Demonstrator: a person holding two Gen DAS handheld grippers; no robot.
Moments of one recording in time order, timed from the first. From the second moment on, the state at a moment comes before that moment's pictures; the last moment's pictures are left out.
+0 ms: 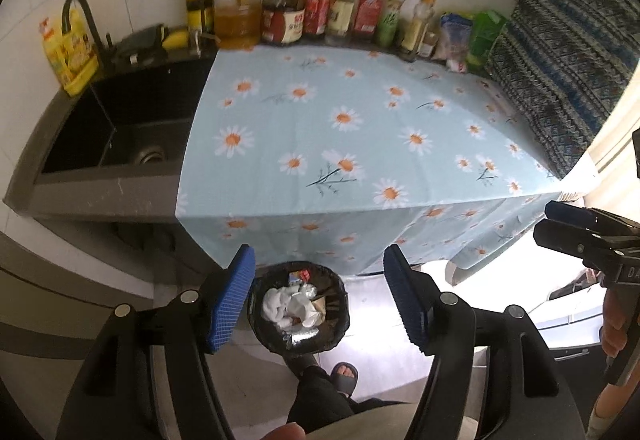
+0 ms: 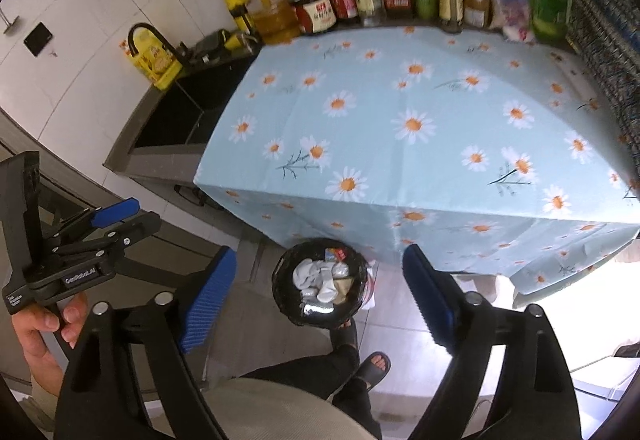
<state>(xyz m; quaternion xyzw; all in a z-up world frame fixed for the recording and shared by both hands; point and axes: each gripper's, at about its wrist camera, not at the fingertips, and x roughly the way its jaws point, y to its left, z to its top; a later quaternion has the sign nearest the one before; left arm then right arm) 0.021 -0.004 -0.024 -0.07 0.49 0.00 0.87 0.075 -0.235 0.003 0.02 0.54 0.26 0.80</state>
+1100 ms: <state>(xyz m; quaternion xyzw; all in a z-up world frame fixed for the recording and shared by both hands) -0.040 -0.046 0.029 -0.07 0.42 0.02 0.91 0.023 -0.275 0.059 0.01 0.47 0.26 0.84</state>
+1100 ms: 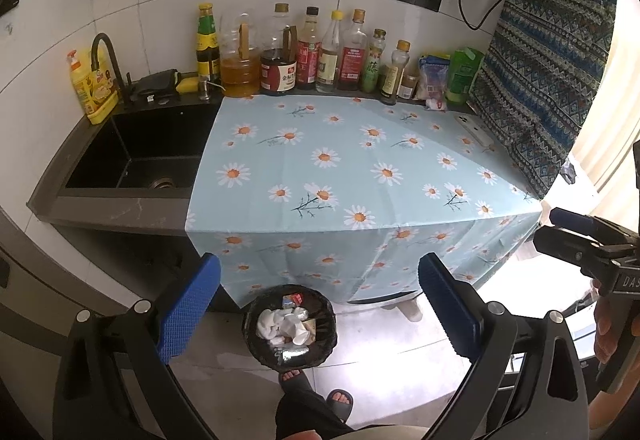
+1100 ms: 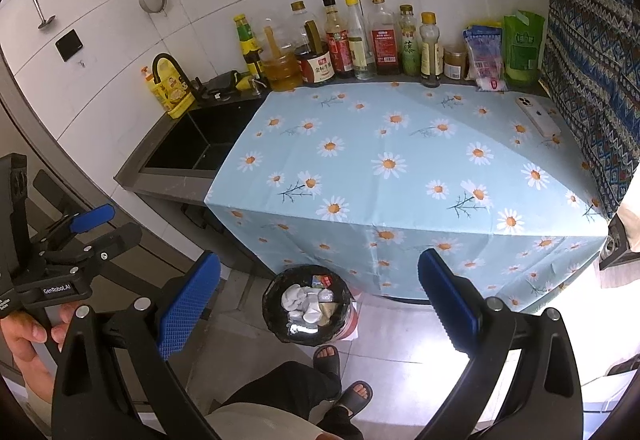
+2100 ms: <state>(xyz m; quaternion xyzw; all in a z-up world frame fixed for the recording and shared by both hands) -0.045 -0.053 0.037 -0.06 0.41 0.01 0.91 0.022 -0.282 0.058 0.01 0.47 0.25 0.85</state>
